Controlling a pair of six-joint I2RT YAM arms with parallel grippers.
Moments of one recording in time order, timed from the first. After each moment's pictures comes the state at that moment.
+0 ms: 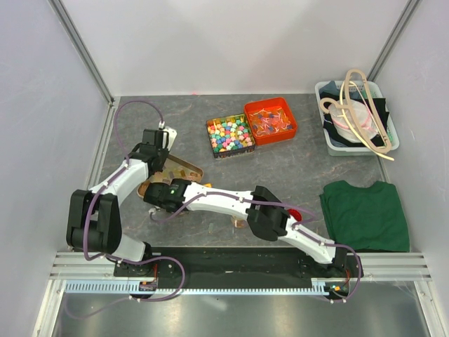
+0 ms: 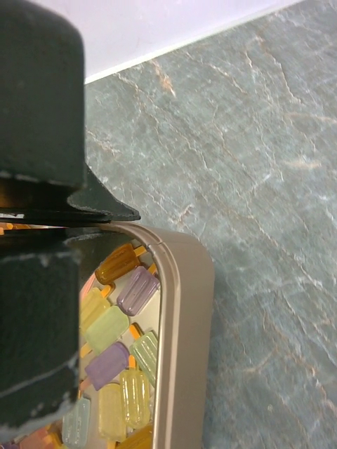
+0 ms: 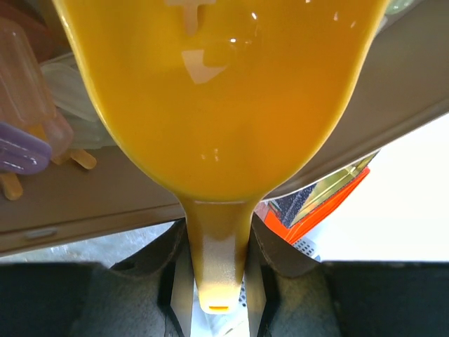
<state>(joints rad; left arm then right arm) -0.18 1.46 0.89 -0.29 -0.26 0.32 1.27 2.51 2.31 -1.13 0.63 -0.58</state>
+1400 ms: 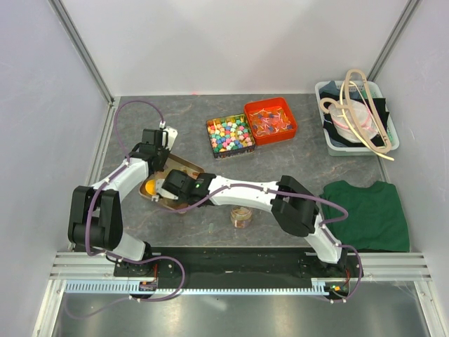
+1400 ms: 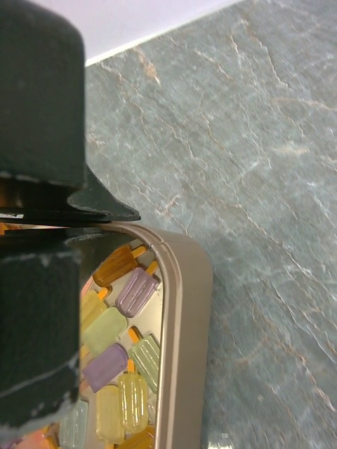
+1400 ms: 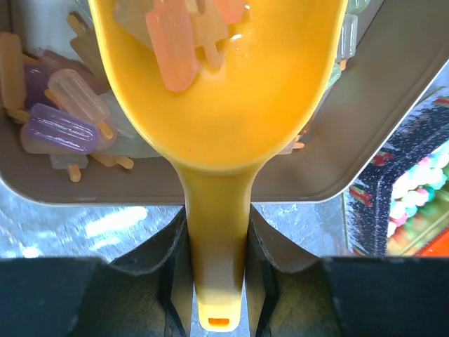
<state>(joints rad) -0.16 1.50 0.89 -0.26 -0.21 0.34 1.21 2.18 1.80 -0.65 0.37 -0.41</state>
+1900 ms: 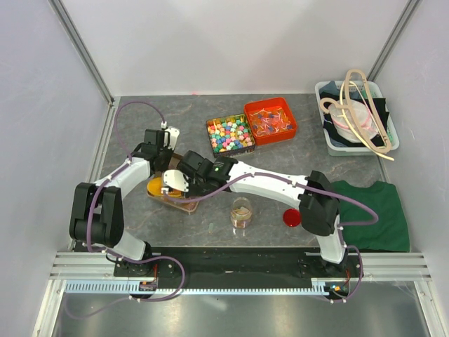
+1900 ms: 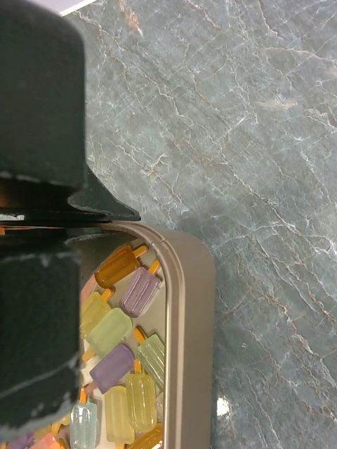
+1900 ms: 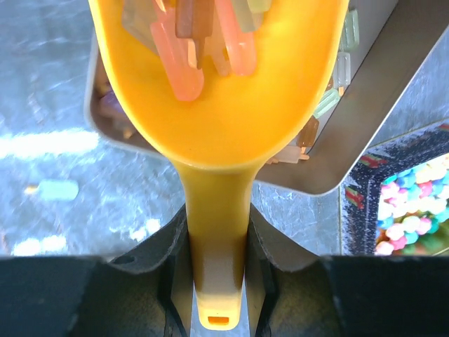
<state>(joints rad) -0.17 1.52 0.89 -0.24 -0.12 0.26 1.12 2.00 1.74 -0.74 0.08 -0.54</state>
